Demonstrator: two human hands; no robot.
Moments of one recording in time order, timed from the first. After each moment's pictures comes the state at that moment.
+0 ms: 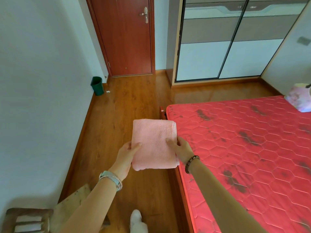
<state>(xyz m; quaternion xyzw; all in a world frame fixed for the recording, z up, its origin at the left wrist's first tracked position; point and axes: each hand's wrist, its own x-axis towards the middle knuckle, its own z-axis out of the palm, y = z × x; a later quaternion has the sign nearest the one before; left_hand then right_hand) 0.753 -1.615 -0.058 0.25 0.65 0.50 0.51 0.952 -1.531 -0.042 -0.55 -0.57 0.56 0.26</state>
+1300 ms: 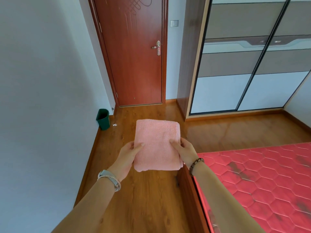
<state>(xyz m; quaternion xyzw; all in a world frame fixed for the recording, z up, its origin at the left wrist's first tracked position) 0.470 -1.254 0.012 0.33 0.64 0.50 0.48 0.678 -1.167 0.012 -0.51 -0.59 0.54 0.31</state>
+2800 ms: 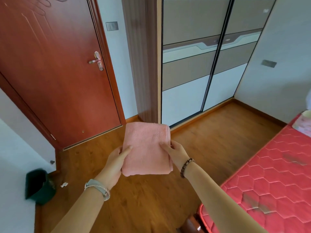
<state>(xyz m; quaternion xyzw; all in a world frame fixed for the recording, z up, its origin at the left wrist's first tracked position) 0.308 -0.708 0.015 0.39 0.57 0.41 0.60 0.526 -0.706 0.017 -0.62 -0.45 0.51 0.39</state>
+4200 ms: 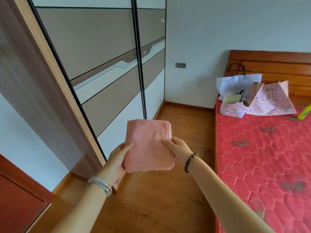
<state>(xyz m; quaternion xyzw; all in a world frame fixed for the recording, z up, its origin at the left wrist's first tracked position) 0.545 -0.249 0.022 0.50 0.37 0.19 0.76 0.724 -0.393 0.037 -0.72 -0.25 0.36 0.54</state>
